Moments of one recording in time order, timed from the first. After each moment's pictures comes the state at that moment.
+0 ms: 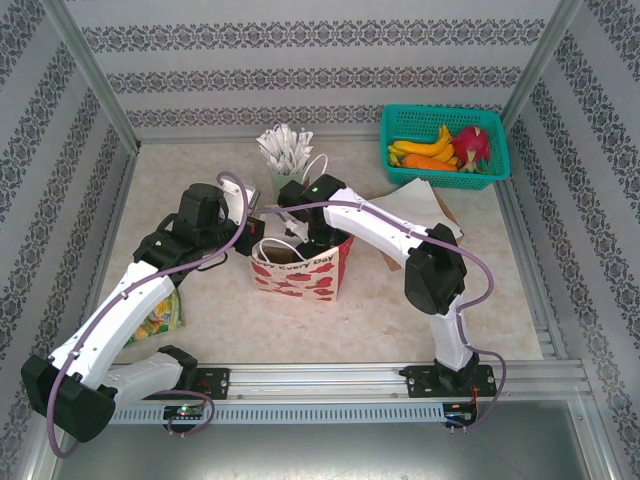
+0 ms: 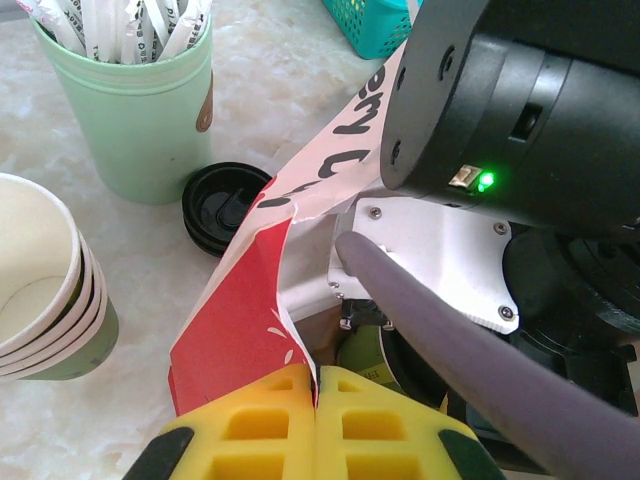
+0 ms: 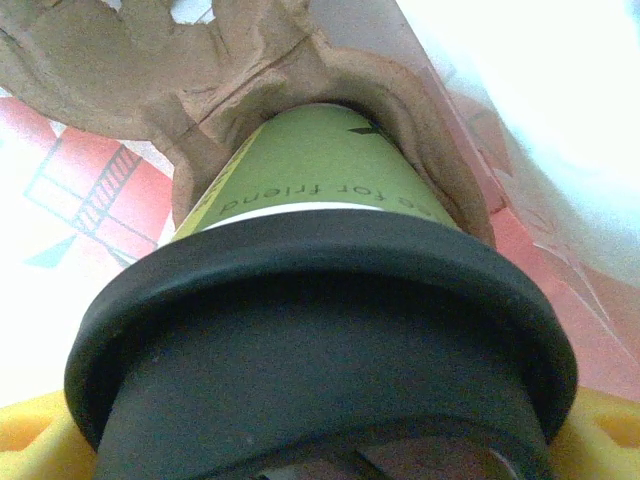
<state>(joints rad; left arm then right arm) -0.42 1.08 1.04 -0.61 0.23 -0.12 0.82 2.06 1.87 -1.42 -0.08 0.06</state>
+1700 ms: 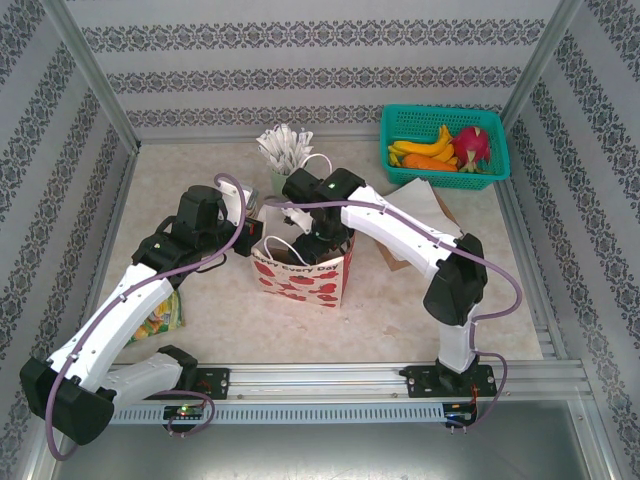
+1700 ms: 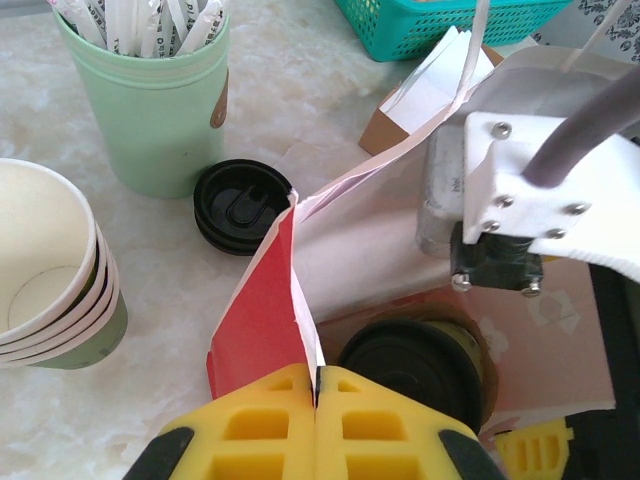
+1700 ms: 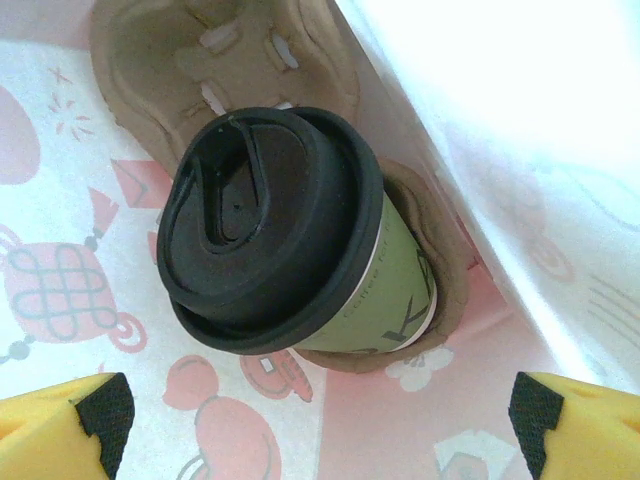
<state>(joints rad) -0.42 1.06 1.03 -0.61 0.21 -0.14 0.83 1.91 1.88 -1.40 -0.10 0.09</state>
